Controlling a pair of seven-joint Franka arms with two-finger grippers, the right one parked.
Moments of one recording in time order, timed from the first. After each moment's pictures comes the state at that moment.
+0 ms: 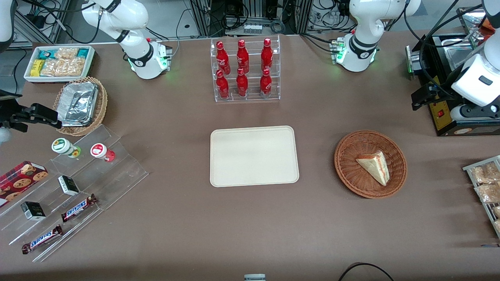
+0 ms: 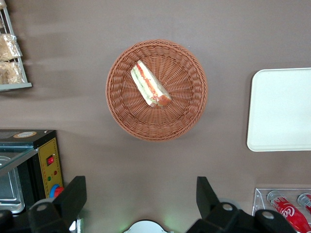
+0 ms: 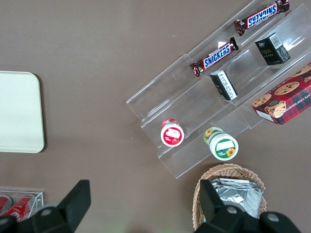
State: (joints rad) arm -0.04 0.02 -0.06 -1.51 0.03 1.44 -0.10
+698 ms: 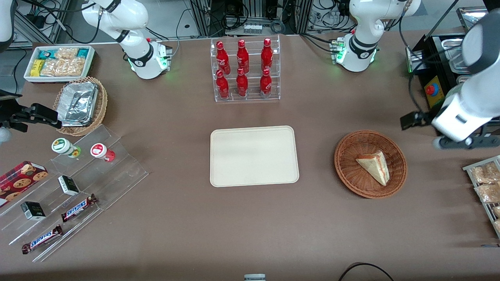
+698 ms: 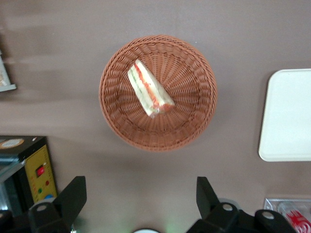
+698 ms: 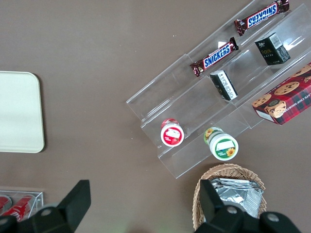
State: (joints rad) arm -0.04 0.15 -0.06 -1.59 0.04 1.57 -0.10
